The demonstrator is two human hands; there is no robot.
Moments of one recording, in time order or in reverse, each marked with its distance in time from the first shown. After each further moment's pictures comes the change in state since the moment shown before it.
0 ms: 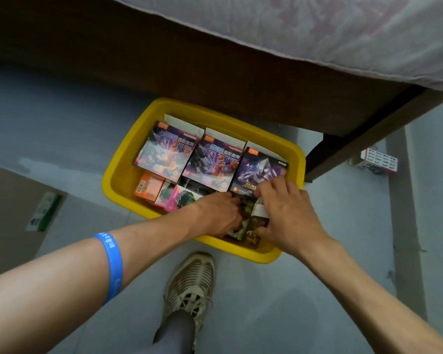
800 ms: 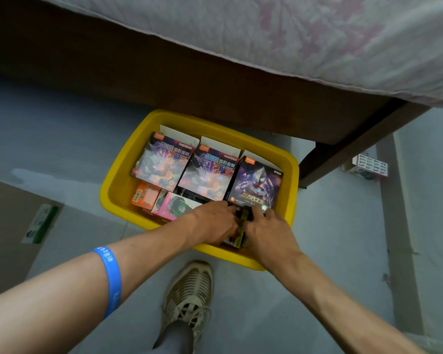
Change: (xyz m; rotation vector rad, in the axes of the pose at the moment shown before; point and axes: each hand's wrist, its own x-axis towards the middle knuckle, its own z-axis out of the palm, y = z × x) left_hand 0.002 -0.001 0.001 -0.053 -0.001 0.009; right_hand -0.001 -0.022 0.020 -0.180 -0.182 -0.075
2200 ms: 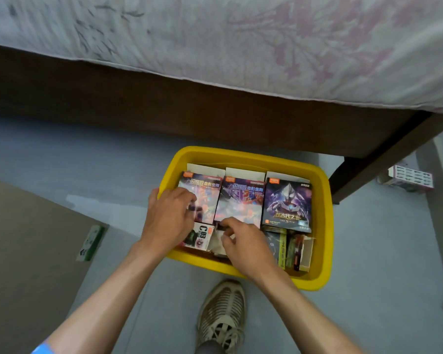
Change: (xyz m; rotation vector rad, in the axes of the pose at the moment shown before) left_hand -0.127 -0.042 0.030 -0.499 0.622 -0.934; right_hand 0.038 -0.076 -0.008 0.987 0.205 0.020
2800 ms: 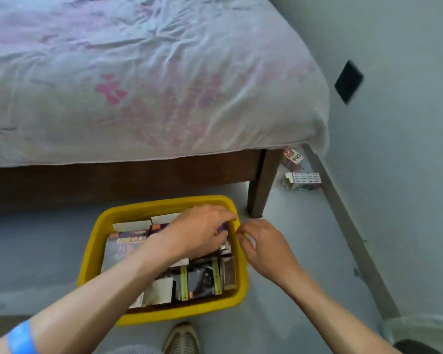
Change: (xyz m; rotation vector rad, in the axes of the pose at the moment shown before) left_hand 0.068 0.222 -0.053 0.039 -0.401 0.692; right_hand -0.072 0.083 -0.166 -0.187 0.395 -0.070
